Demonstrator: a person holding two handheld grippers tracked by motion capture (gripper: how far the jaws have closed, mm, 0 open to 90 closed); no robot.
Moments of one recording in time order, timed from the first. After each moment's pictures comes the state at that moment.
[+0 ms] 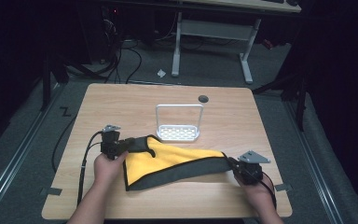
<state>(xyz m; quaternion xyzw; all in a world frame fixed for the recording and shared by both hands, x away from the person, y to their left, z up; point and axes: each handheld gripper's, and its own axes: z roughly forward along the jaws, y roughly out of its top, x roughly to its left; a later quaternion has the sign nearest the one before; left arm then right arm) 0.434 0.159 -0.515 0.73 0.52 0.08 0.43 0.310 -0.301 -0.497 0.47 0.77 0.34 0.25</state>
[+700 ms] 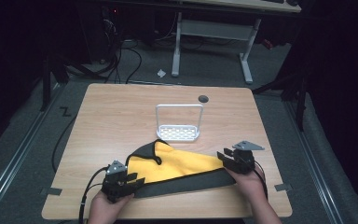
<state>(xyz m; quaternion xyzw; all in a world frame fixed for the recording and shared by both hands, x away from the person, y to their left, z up) 0.310 0.135 -0.524 0.80 0.45 0.05 0.41 0.362 -0.284 -0.500 0.50 0.76 0.37 0.20</state>
